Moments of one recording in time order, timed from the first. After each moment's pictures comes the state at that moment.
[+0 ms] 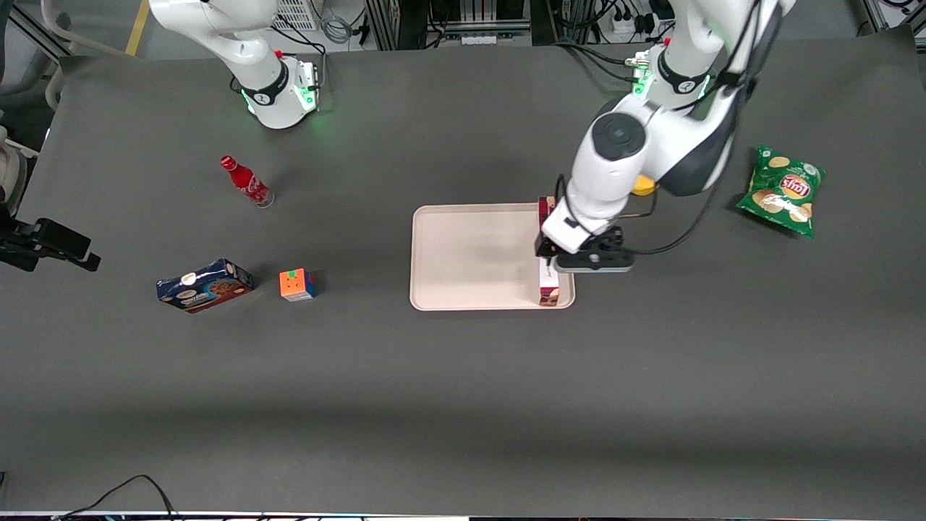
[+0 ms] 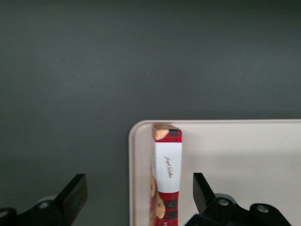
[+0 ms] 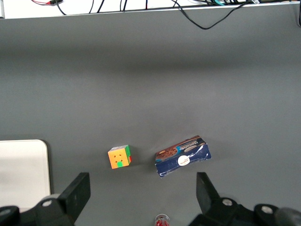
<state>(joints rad) -0.43 0.21 -0.13 -1.97 0.11 2.30 -0.65</state>
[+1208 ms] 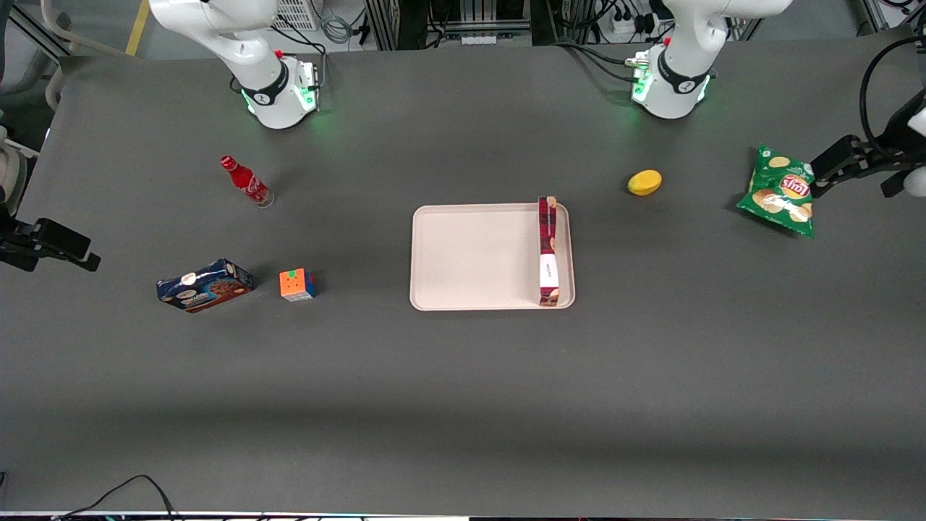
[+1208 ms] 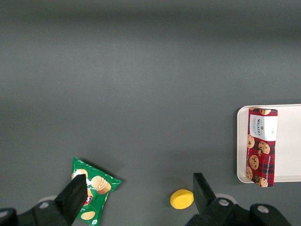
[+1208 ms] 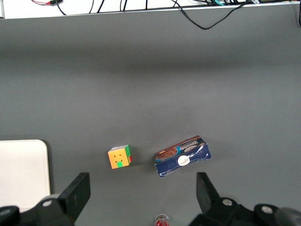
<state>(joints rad) -0.17 -0.11 0.14 -1.67 0.03 1.64 -0.01</state>
